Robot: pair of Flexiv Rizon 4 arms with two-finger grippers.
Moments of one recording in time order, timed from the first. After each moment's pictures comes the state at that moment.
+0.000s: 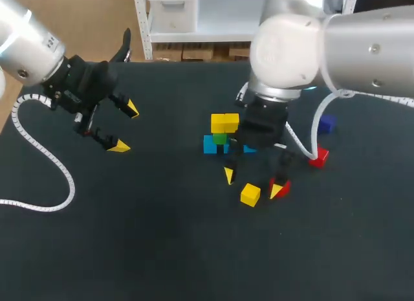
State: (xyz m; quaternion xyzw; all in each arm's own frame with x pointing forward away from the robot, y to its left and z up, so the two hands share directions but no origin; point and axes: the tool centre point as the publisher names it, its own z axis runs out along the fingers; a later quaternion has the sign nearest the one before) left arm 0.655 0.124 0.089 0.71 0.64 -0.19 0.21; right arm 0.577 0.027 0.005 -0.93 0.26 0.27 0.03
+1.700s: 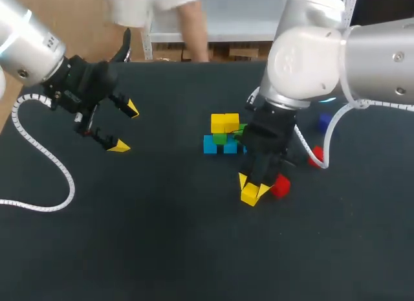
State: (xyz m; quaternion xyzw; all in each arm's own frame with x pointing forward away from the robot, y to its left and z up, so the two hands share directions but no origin) left arm 0.655 0.124 0.089 0.71 0.64 -0.19 0.21; right arm 0.576 0.023 -0.003 -0.91 0.31 0.27 0.07
